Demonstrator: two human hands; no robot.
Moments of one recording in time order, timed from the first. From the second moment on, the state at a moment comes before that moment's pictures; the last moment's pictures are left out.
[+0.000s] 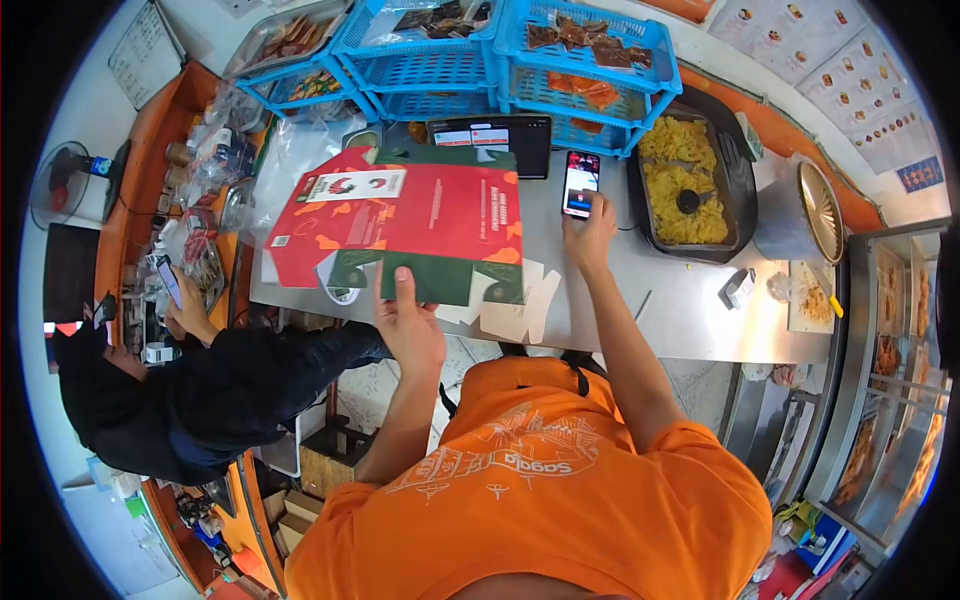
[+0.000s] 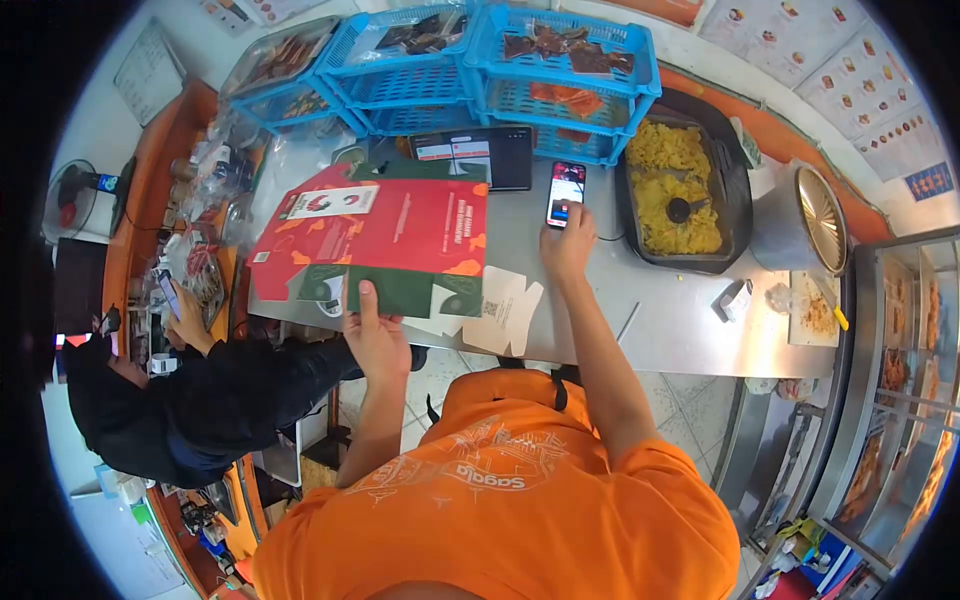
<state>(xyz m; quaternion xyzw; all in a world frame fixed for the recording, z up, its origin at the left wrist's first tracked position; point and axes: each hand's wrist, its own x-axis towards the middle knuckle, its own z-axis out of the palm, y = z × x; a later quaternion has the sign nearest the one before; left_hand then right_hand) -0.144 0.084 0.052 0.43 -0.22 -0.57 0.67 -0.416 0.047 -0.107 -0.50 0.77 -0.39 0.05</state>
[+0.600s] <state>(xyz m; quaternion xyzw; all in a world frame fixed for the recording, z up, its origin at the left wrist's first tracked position) -0.230 0.108 0.055 0.27 -0.29 -0.70 0.59 -0.426 0.180 0.081 -0.58 0.56 -0.56 0.17</state>
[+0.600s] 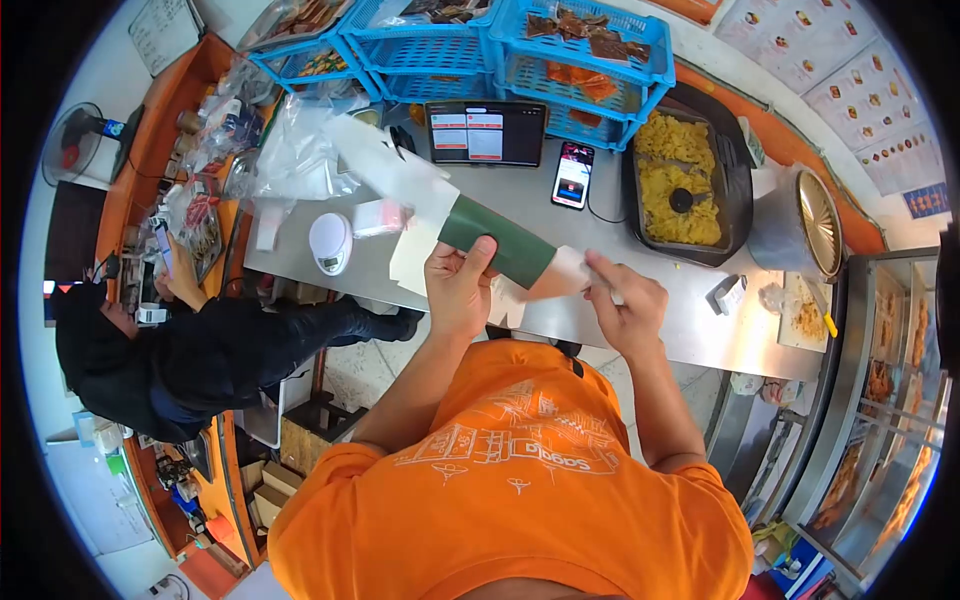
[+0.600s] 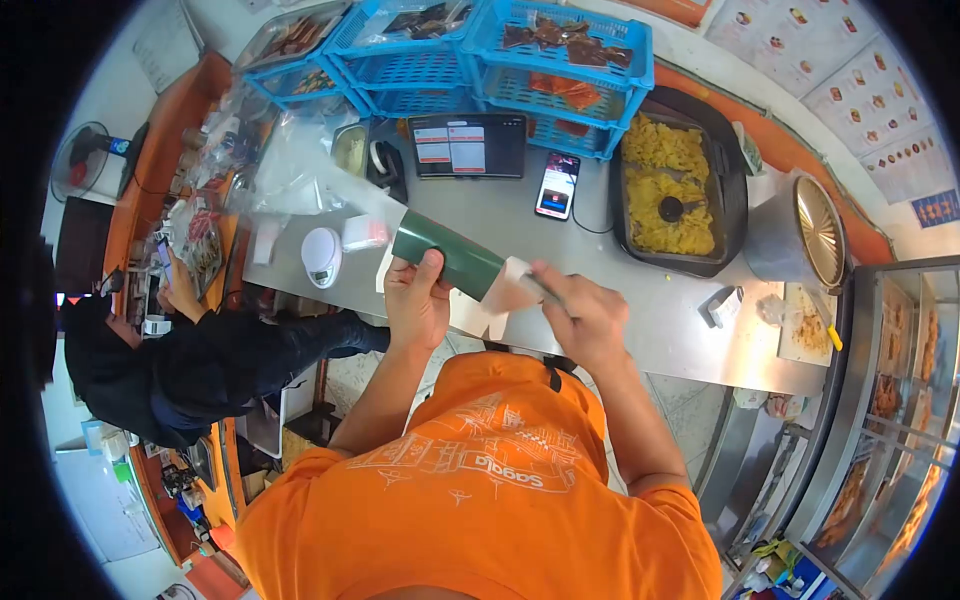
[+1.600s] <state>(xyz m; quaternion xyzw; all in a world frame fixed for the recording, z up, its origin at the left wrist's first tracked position) -0.300 0.188 0.018 0.27 -0.46 -0.85 0.06 -0.523 0.262 0.096 -0.65 0.59 -0.29 0.38</state>
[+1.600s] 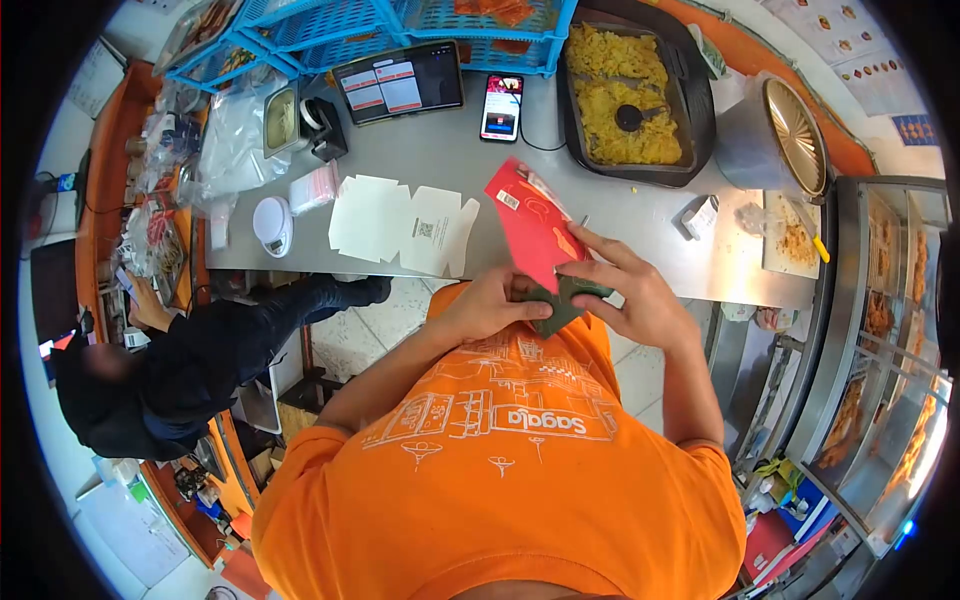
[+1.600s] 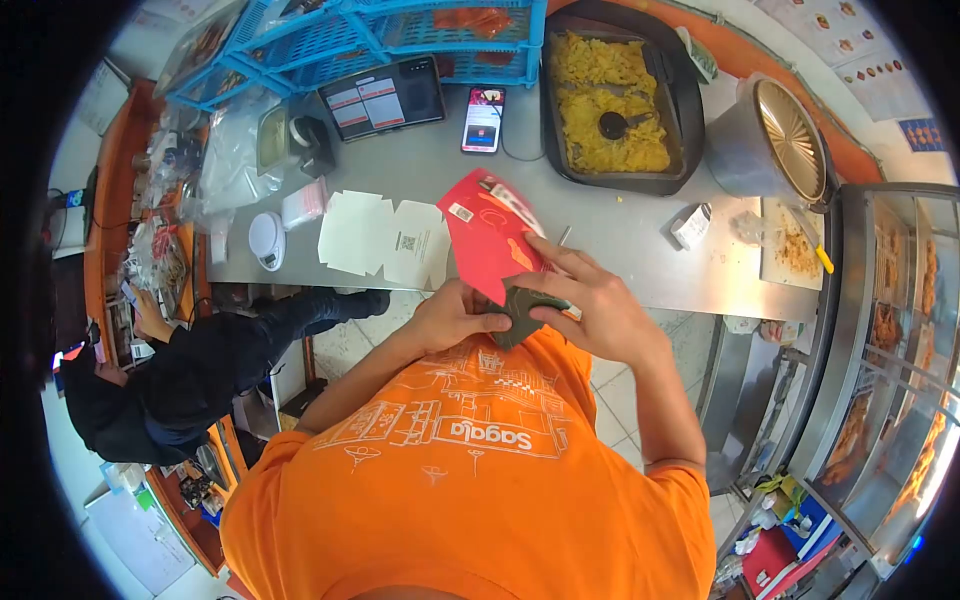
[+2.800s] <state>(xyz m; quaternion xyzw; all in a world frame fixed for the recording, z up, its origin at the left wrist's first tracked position) -0.339 0.123 0.069 0.20 -0.45 -0.75 0.45 -0.496 0.209 0.071 -0.58 0.52 -0.61 0.12</state>
